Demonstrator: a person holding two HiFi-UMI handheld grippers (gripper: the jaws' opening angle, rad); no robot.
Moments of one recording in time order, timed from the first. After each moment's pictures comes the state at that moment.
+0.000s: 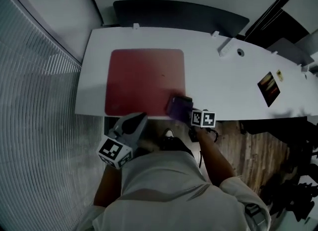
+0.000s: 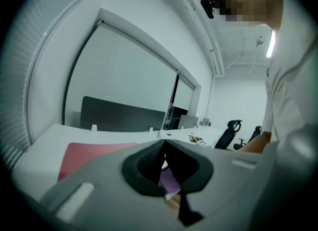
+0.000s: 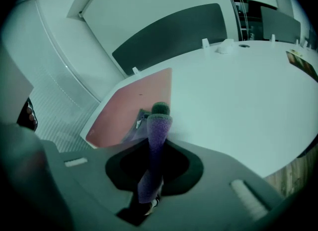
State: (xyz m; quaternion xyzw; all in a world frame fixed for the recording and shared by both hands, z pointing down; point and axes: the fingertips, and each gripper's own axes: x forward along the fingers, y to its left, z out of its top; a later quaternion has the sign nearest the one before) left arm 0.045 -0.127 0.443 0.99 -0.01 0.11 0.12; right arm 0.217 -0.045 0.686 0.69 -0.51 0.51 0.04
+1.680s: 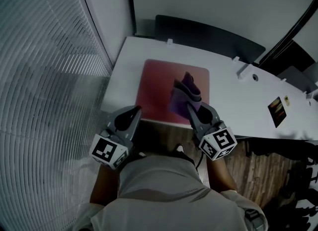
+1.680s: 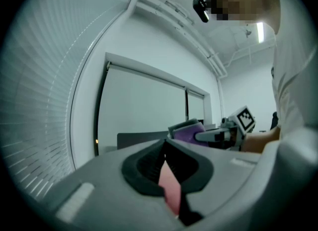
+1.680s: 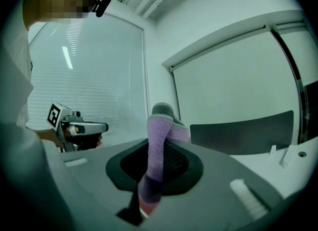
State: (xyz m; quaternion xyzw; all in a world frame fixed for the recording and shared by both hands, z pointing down) left arm -0.102 -0.210 0.331 0.99 -0.11 0.04 0.00; right arm 0.037 -0.148 0.355 0.67 -0.74 0.08 -0.01
